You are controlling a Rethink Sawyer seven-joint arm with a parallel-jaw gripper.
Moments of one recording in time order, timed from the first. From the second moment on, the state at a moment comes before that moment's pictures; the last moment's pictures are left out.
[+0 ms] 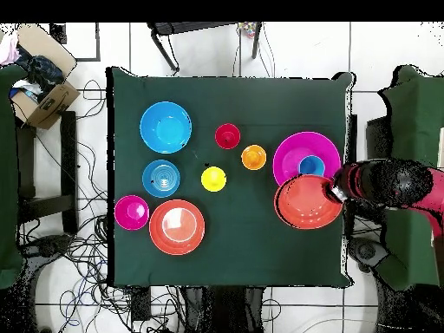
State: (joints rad) arm -1.16 -0.58 0.77 1.52 -0.58 1.09 0.72
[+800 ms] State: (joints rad) arm -1.16 -0.54 0.77 1.51 -0.39 1.00 0.73
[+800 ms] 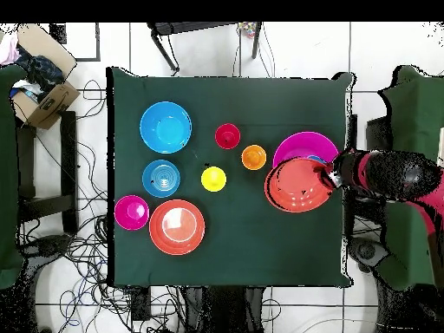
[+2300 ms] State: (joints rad) arm -1.12 -0.69 0.55 1.73 -0.32 0.65 1.16
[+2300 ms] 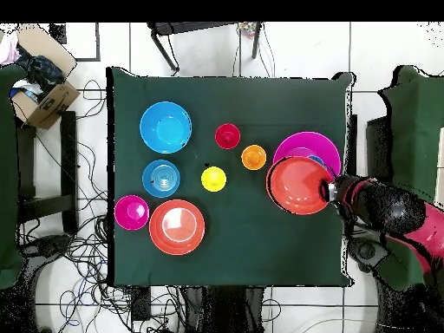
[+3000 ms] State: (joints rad) arm -1.07 -0.69 0.44 1.73 -0.24 0.65 1.36
